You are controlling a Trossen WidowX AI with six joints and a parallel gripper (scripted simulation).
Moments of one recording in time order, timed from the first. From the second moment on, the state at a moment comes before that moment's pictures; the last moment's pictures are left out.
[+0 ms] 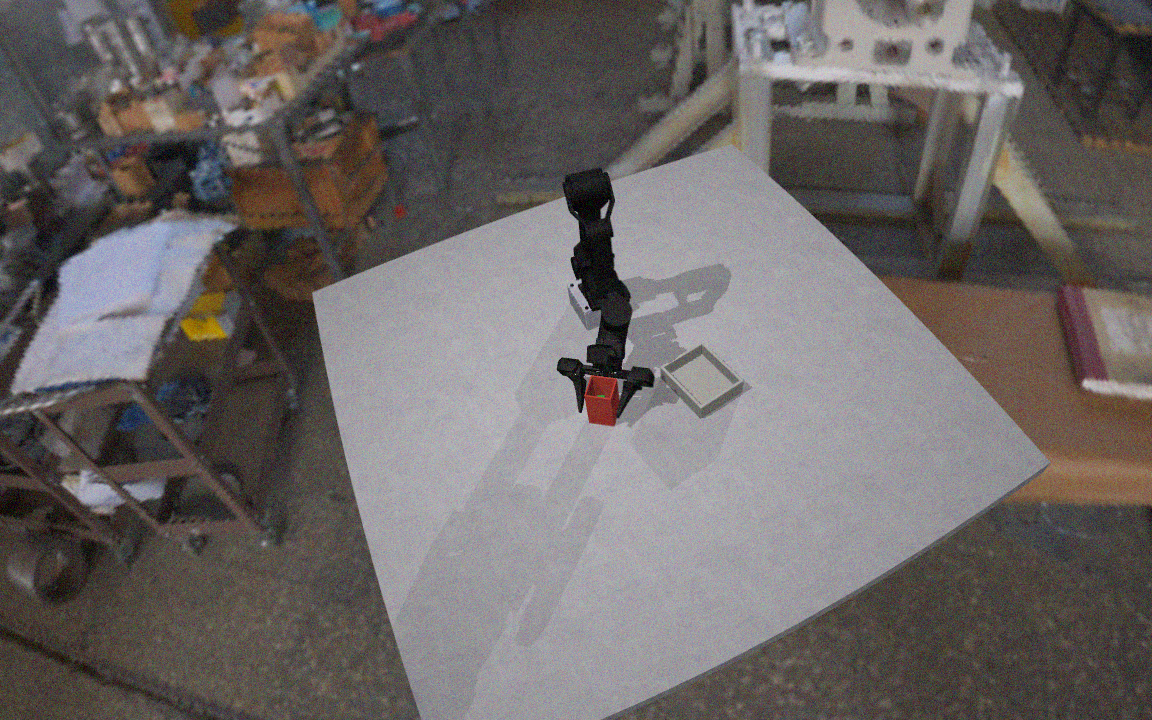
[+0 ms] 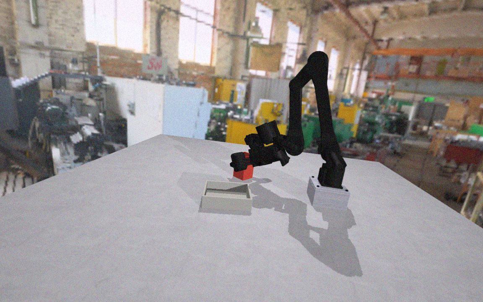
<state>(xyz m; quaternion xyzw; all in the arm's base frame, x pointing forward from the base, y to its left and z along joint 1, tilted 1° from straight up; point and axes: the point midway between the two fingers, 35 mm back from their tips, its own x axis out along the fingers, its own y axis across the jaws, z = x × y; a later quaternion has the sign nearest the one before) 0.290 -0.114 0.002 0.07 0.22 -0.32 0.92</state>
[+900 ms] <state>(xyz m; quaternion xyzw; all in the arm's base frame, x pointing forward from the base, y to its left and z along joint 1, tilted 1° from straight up) 0.290 -0.114 0.001 0.07 0.23 -0.32 0.92</state>
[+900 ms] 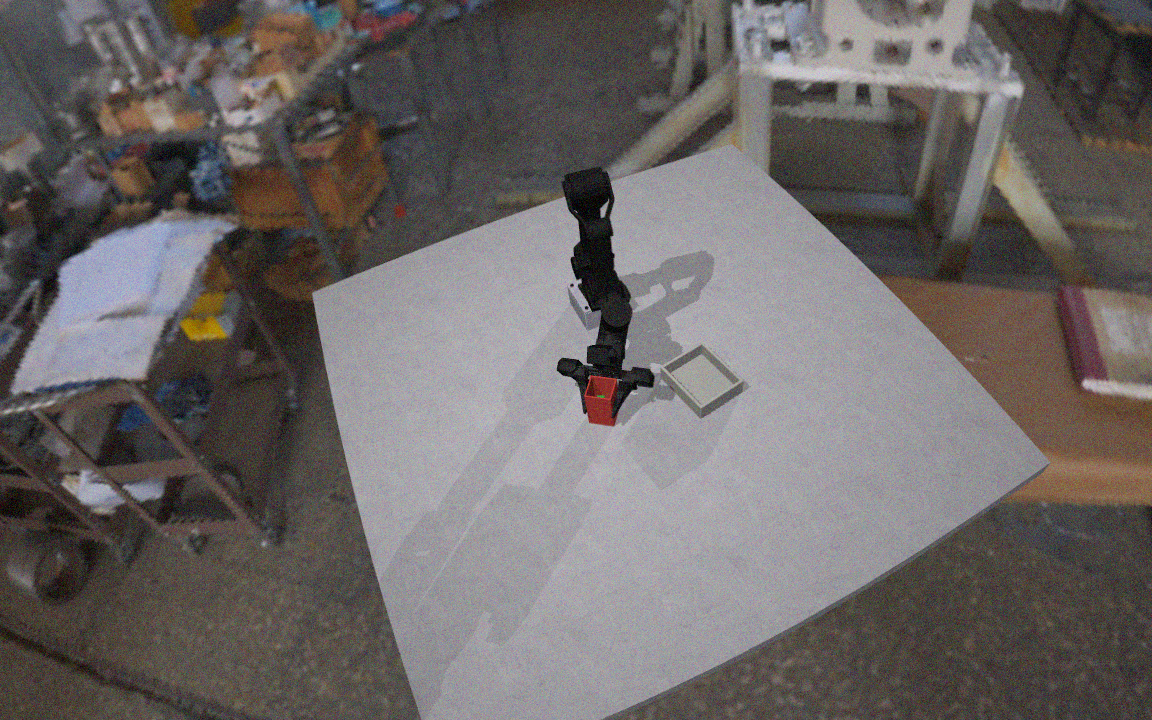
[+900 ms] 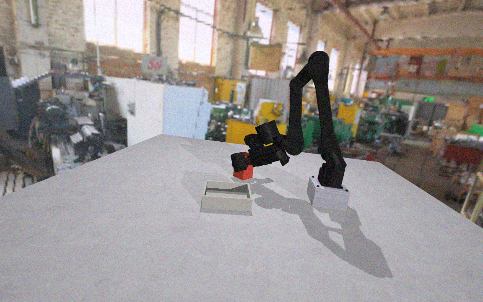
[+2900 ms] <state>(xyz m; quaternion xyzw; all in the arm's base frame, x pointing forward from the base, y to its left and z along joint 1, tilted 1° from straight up) 0.337 -0.010 0.066 0.02 0.24 -0.09 0.97</state>
